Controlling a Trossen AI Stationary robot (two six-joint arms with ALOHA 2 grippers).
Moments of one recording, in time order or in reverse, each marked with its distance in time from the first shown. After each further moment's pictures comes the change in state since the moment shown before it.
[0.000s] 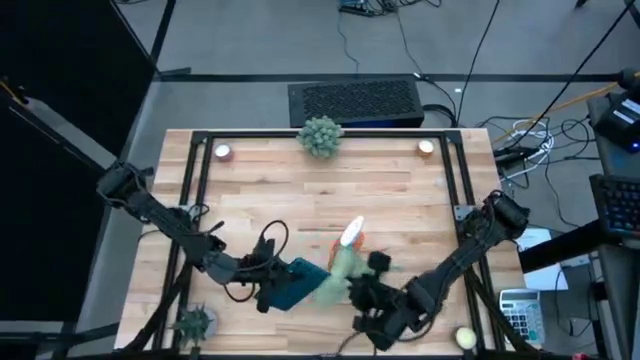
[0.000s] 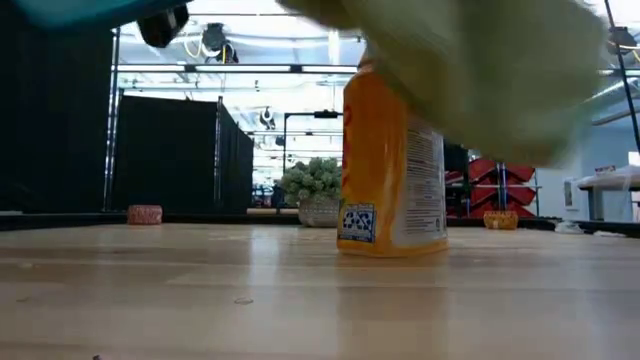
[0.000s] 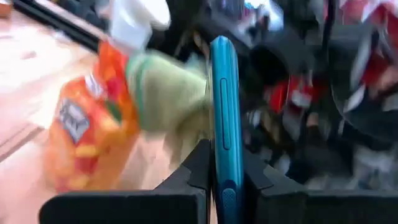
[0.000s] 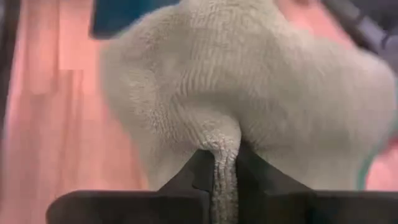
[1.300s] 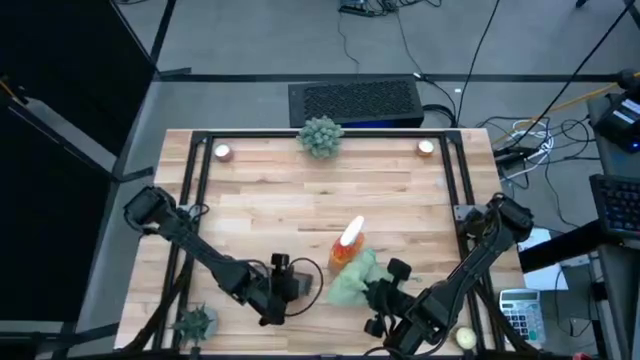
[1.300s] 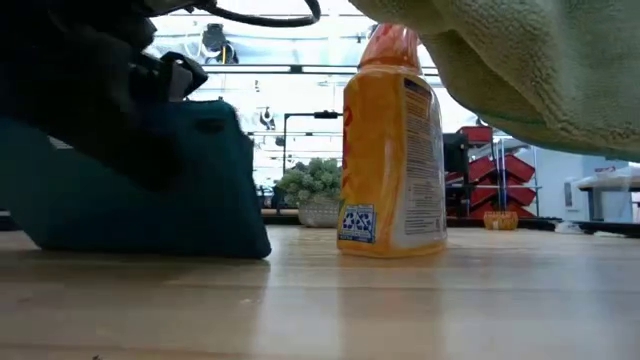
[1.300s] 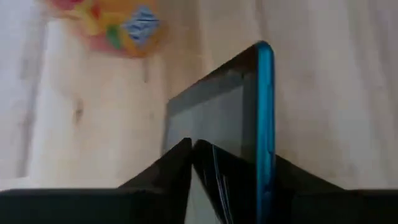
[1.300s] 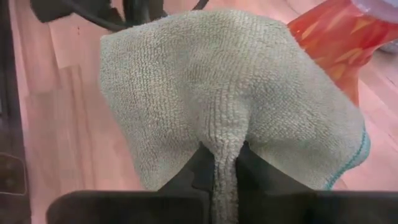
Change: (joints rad) left arm 0.021 0.379 0.347 -0.773 0.132 0.209; right arm 0.046 0.018 0.002 -0.124 0.017 0.280
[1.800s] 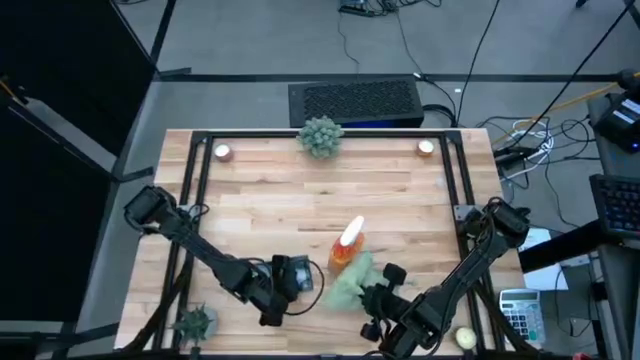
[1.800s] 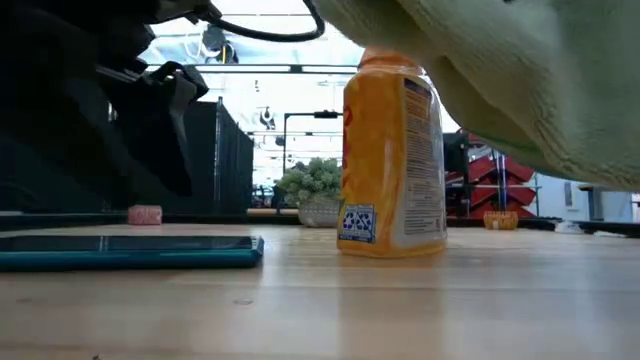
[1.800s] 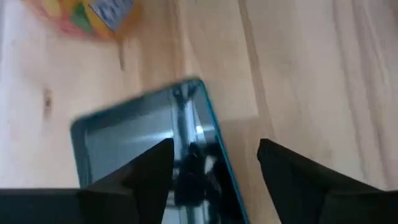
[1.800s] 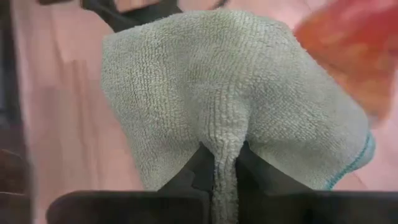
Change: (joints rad) left arm 0.006 -0.010 0.055 -0.153 0.114 -0.046; right arm -0.003 0.046 0.000 0.117 -0.002 -0.073
